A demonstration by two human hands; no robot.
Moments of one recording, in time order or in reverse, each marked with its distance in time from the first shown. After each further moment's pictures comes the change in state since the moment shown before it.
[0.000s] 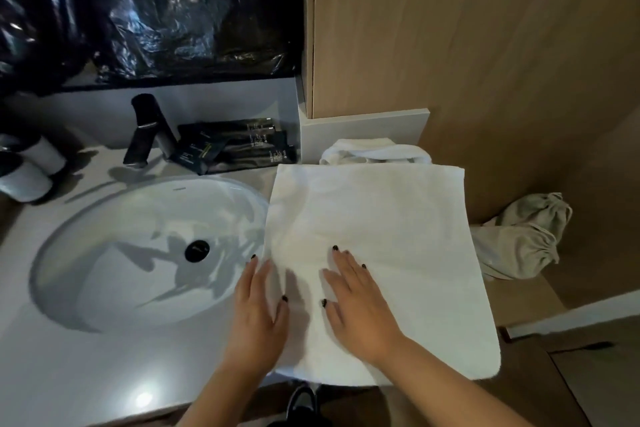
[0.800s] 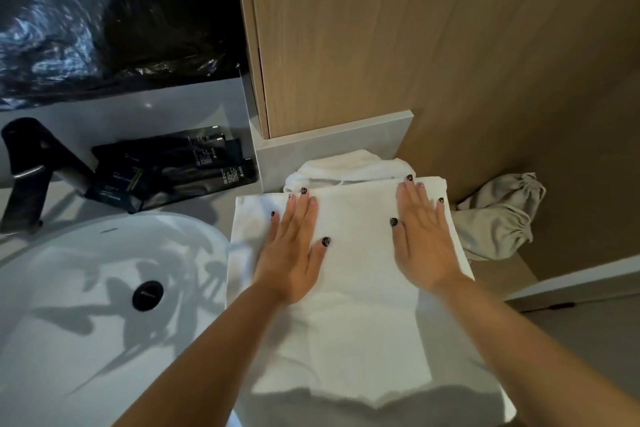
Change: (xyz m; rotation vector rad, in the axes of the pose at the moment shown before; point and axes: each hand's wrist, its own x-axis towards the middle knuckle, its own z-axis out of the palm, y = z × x) left_hand 0.186 0.043 0.074 0.216 -0.233 0.503; right_hand 0.077 0.142 -0.086 -0.092 0.351 0.336
